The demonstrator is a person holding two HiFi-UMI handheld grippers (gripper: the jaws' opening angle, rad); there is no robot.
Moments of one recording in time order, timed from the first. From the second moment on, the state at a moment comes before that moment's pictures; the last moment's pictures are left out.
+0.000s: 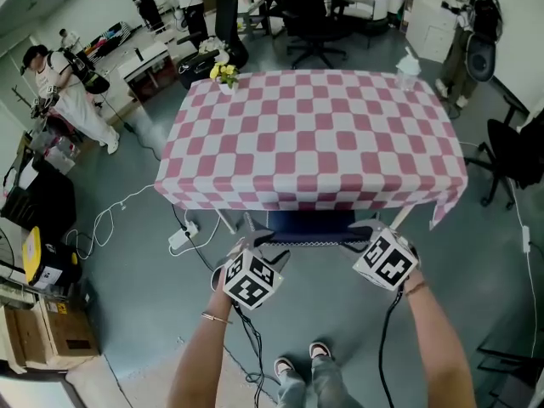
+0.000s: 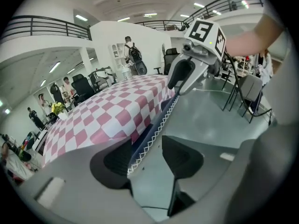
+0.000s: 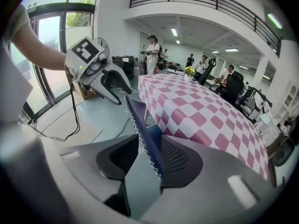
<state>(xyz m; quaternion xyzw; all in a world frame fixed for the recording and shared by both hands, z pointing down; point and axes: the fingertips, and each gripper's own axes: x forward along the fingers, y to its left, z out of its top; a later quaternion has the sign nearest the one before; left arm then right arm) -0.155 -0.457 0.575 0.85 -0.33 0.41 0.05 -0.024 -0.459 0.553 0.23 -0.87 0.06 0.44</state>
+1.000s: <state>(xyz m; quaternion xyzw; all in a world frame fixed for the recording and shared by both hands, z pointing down) -0.211 -0.342 0.311 0.80 -0.60 -0.01 0.06 0.035 -0.344 0.327 0.58 -0.81 0.11 0.00</state>
